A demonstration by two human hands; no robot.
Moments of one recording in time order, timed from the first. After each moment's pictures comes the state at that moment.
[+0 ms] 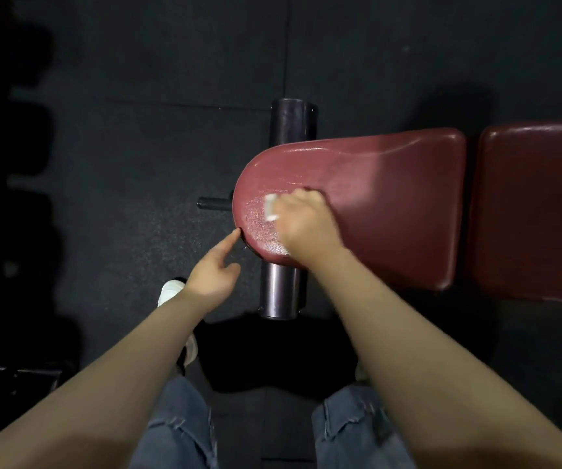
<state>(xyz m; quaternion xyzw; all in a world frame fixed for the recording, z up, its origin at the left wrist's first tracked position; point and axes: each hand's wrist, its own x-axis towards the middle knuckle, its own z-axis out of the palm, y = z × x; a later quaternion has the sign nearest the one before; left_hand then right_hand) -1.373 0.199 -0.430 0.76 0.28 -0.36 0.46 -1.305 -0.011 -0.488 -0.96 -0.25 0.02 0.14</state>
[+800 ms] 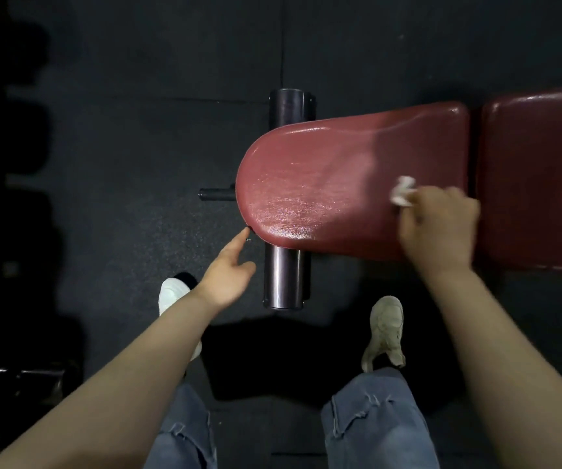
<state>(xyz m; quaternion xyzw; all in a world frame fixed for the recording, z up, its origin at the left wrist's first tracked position) -1.398 0.190 -0.429 0.72 0.26 -0.38 0.52 -1.339 -0.115 -0.395 -1.00 0.02 0.06 0.03</state>
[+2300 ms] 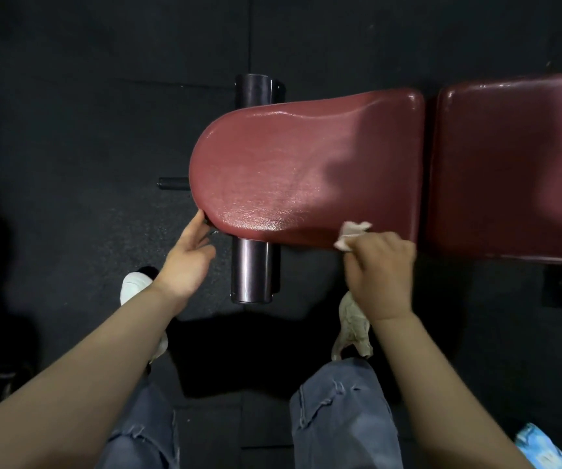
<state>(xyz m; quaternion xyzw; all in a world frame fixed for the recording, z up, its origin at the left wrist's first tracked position) -1.401 0.173 -0.449 0.70 0.29 -0.33 0.57 -1.413 -0.123 -0.427 -0.99 -0.07 -0.03 0.13</state>
